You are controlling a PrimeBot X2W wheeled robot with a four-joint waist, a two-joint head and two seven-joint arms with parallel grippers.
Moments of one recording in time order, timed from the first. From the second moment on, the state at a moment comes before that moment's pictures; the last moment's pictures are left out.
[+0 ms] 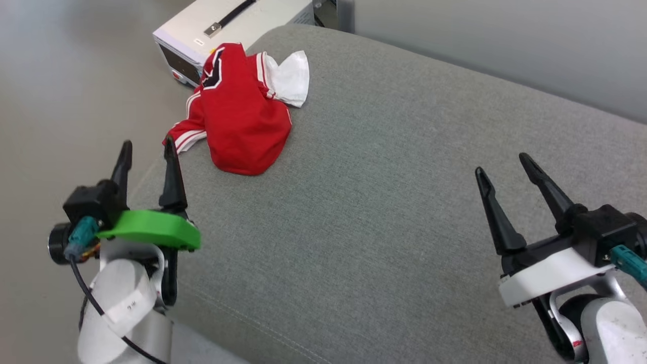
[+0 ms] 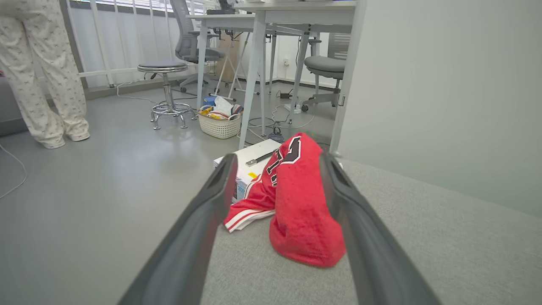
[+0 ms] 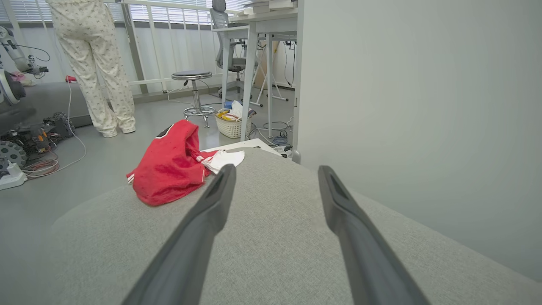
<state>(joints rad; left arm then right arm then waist) -0.33 0.09 0.09 0.29 -0.20 -0.07 -0.26 -0.10 -0.17 0.14 -0.21 0.16 0.14 -0.02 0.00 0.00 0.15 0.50</state>
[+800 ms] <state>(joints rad) -0.92 0.42 -0.03 0.84 -0.47 -0.13 0.31 -0.25 -0.25 0.13 -0.32 0.16 0.14 0.06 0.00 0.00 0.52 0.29</state>
